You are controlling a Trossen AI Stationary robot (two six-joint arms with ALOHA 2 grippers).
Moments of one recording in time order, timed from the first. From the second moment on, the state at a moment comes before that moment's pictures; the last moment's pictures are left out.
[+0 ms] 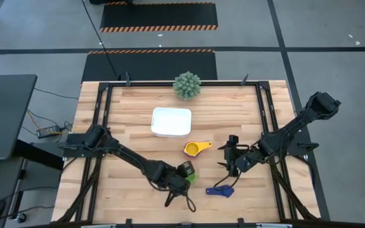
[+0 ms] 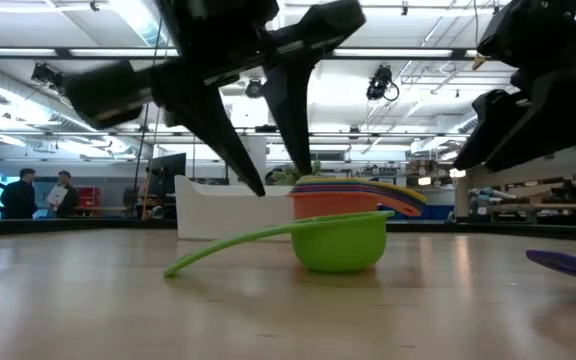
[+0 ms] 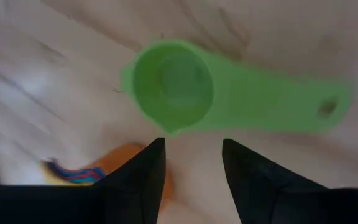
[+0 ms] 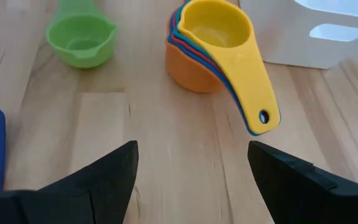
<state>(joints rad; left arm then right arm) -0.46 2.06 1.56 -0.70 -0.41 0.82 0.55 1.27 0.52 -0.14 0.56 0.39</state>
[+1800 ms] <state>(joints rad) -0.39 2.14 1.56 -0.66 -0.24 1.70 0.56 1.28 0.52 -0.02 0.63 0.62</state>
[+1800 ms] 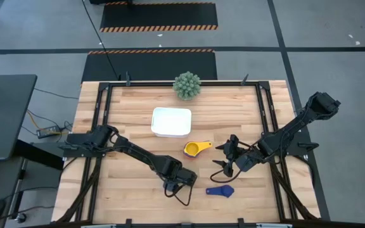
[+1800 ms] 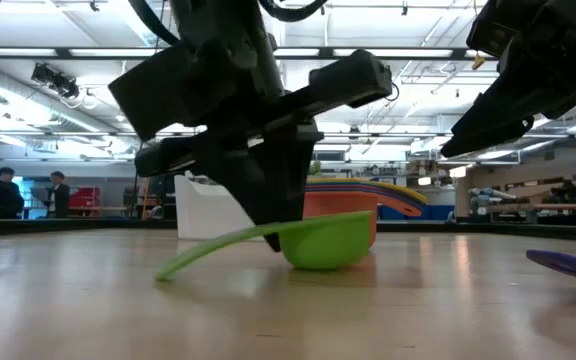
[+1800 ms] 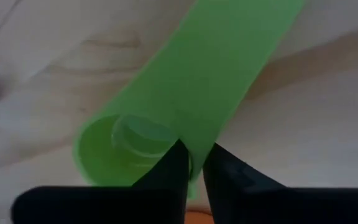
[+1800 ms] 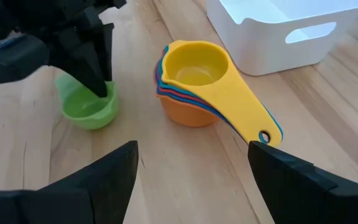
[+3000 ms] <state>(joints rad) -0.28 2.14 1.84 -0.71 -0.30 -0.52 0.62 1.13 0.52 -0.47 0.63 0.81</state>
